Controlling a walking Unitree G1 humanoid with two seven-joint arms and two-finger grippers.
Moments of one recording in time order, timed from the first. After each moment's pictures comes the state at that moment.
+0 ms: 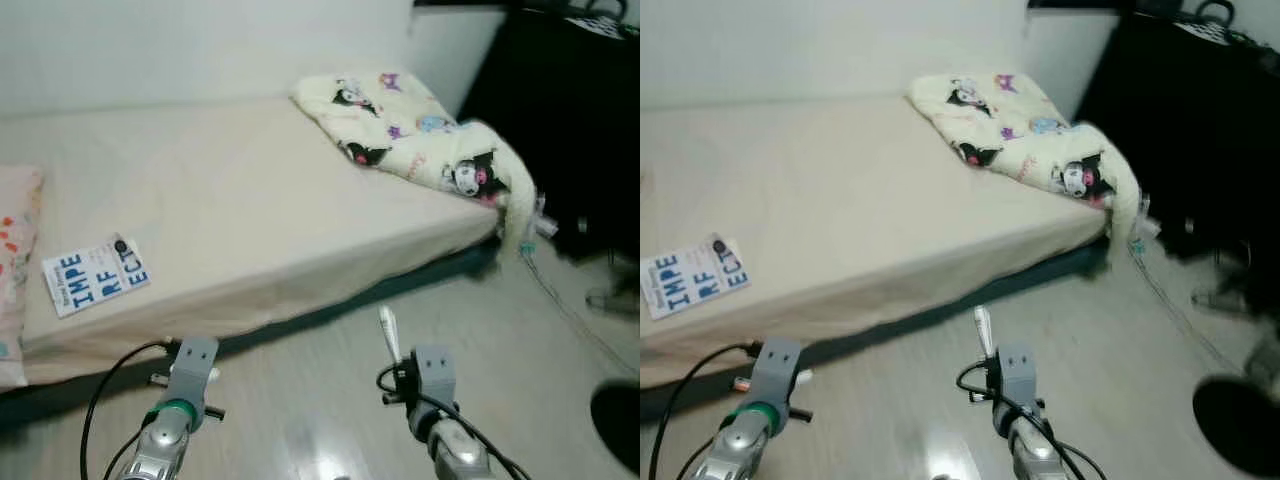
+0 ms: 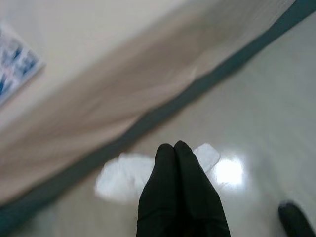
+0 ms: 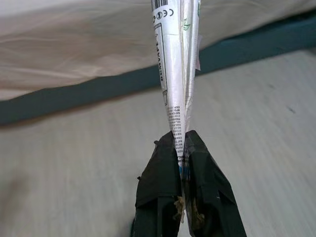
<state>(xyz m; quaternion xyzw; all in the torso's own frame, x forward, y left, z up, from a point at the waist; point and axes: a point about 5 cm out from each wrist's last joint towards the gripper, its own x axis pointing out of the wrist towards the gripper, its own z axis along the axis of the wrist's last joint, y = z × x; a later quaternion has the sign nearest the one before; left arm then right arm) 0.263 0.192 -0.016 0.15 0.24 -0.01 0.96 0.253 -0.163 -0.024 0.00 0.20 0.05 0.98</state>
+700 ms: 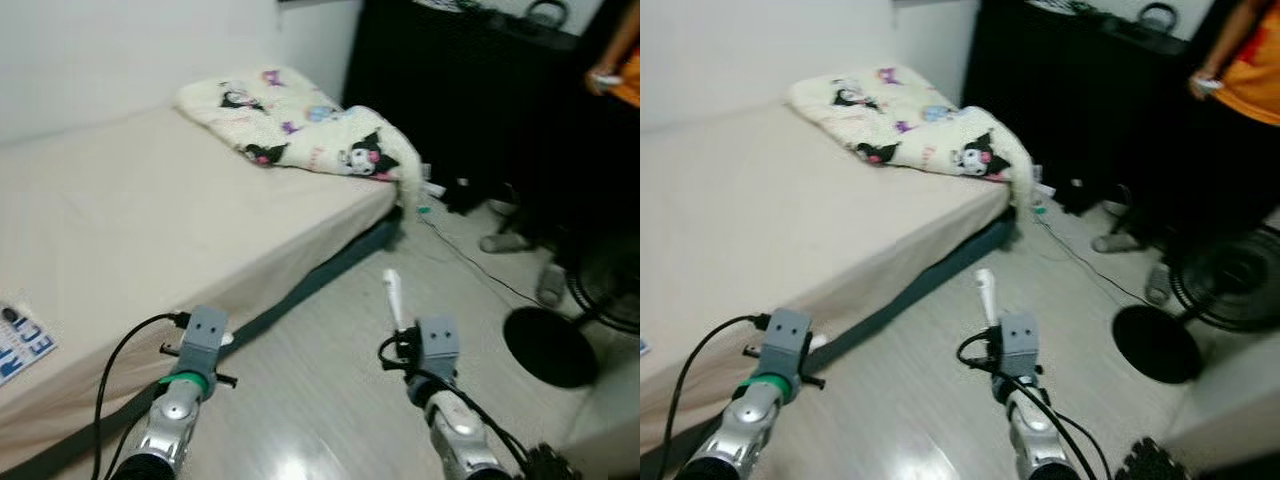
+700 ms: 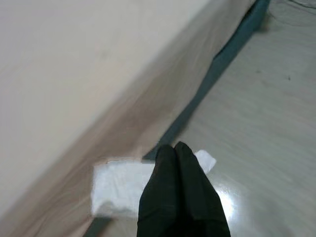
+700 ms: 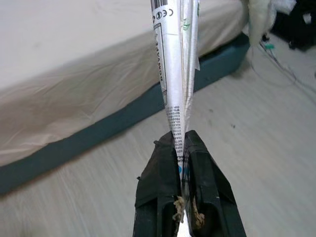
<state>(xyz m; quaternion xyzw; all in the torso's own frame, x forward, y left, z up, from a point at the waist) 0.285 0.181 0.006 0.13 0.18 -0.02 0.98 0.281 -0.152 0.008 0.02 0.11 0.06 0.99</state>
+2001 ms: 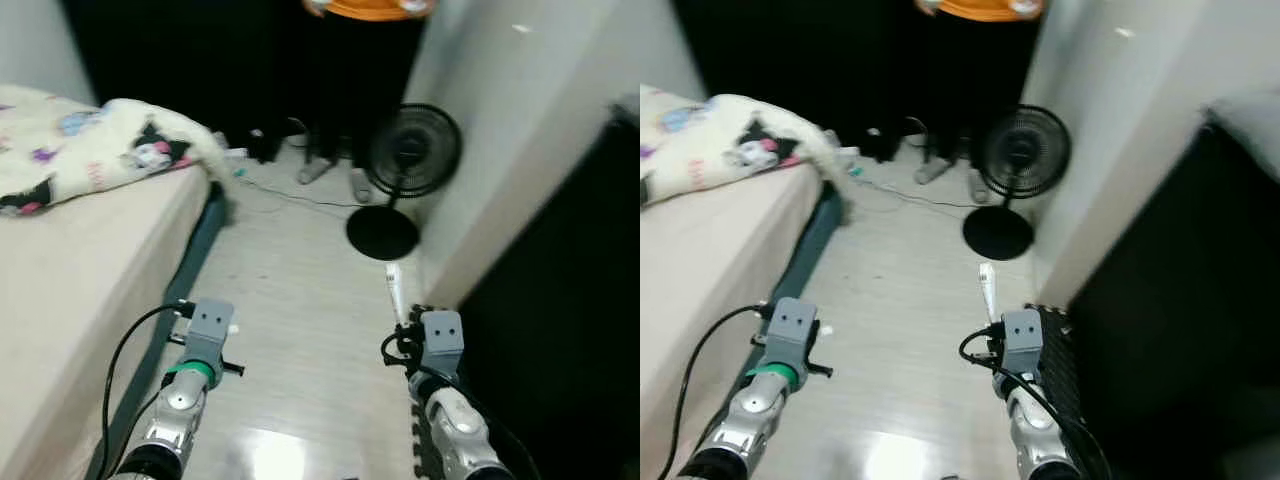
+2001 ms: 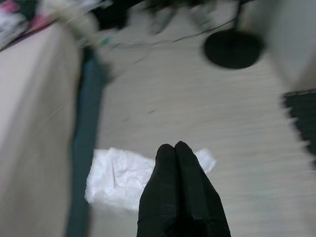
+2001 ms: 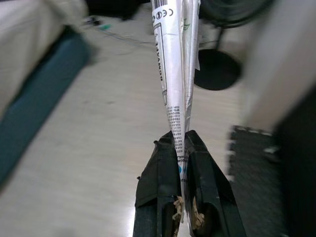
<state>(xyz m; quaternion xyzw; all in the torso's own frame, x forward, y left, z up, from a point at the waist) 0.295 0.162 0.017 0.12 0.15 -0.05 0.98 0.278 -0.167 0.009 0.02 0.10 0.04 0.99</state>
